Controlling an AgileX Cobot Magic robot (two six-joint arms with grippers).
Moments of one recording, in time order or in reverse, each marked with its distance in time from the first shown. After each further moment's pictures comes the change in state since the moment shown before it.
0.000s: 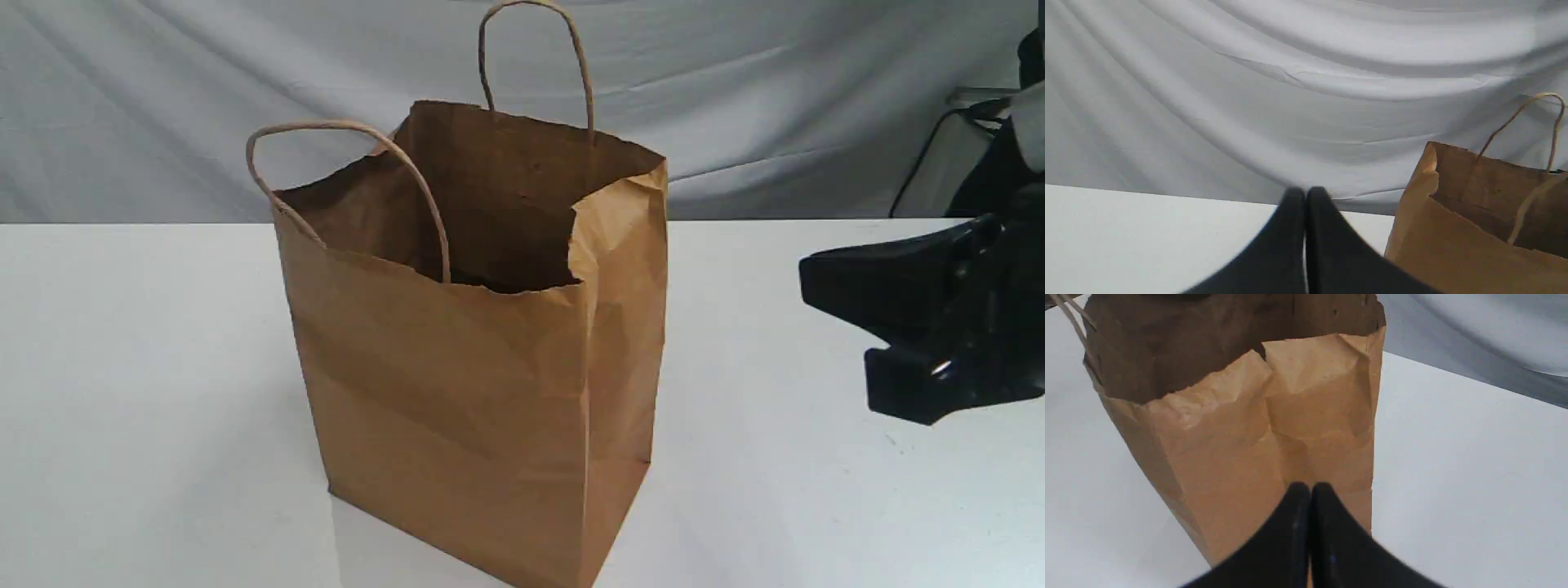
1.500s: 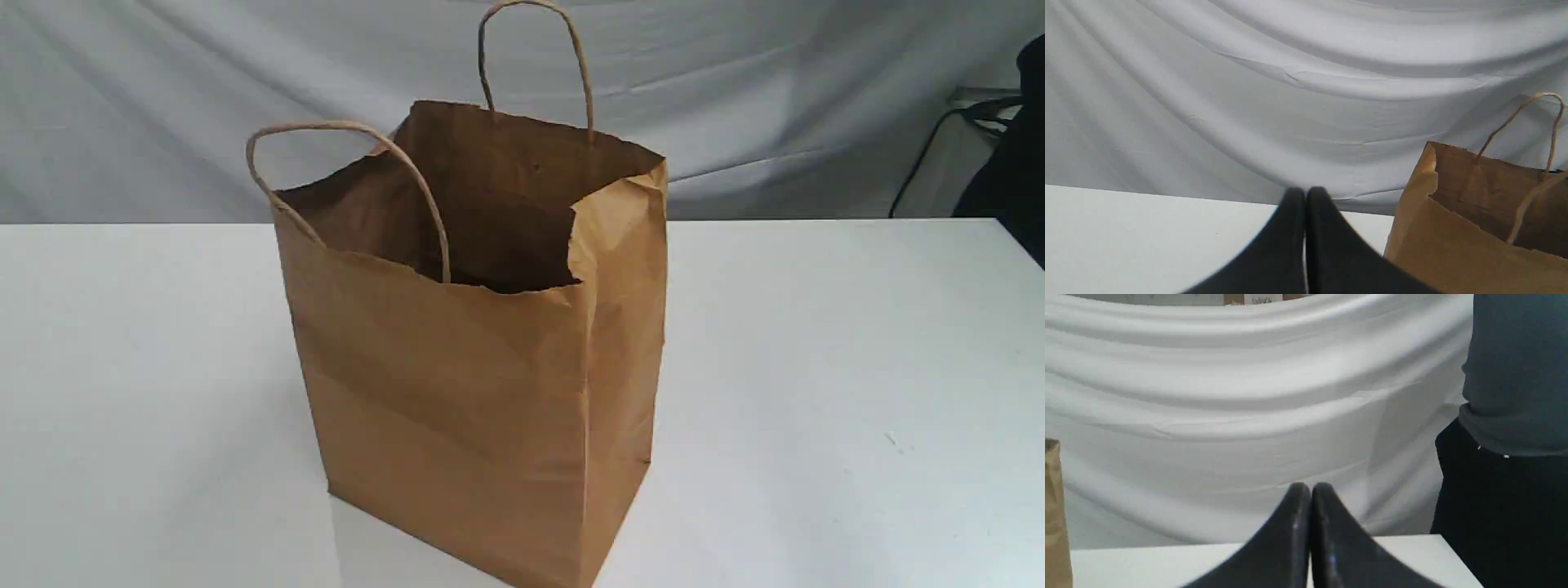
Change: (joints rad) left arm 0.000 0.000 0.000 0.000 0.000 0.000; right arm -0.220 -0.815 0.674 -0.975 -0.752 1.065
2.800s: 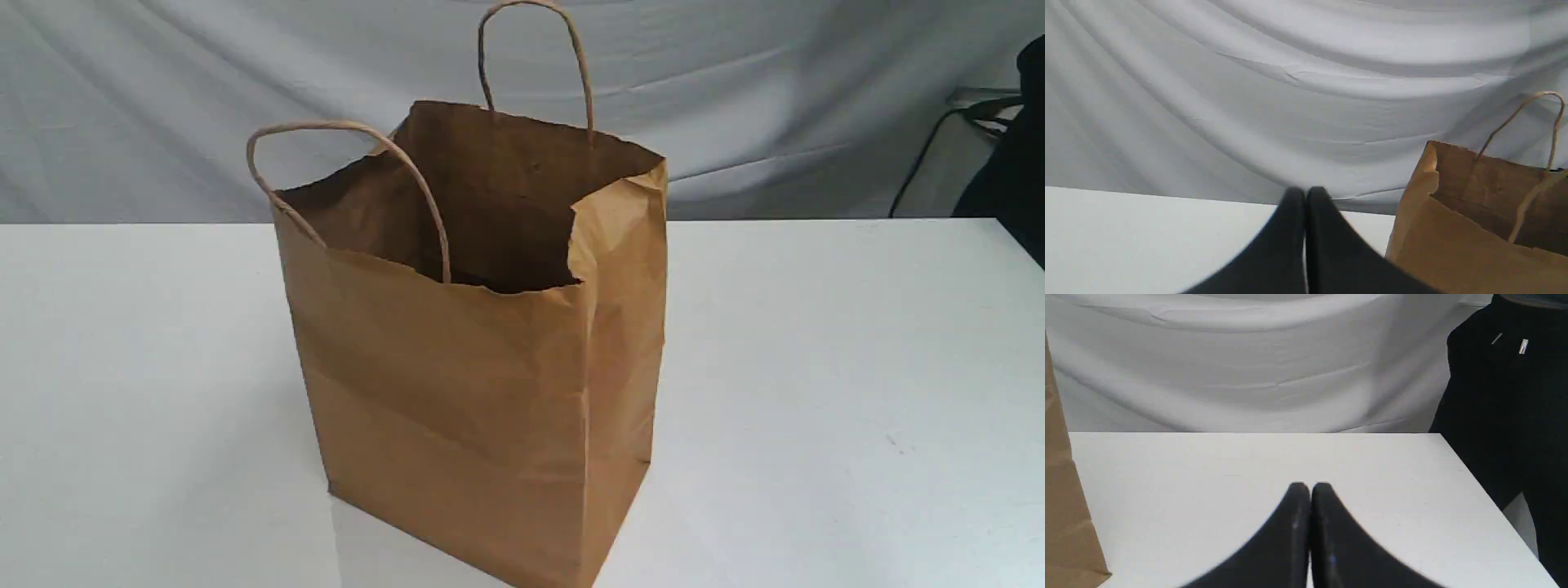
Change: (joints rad) left arm 0.005 -0.010 0.001 0.039 0.002 0.000; right arm -0.012 -0.019 0.002 -0.055 0.273 0.015
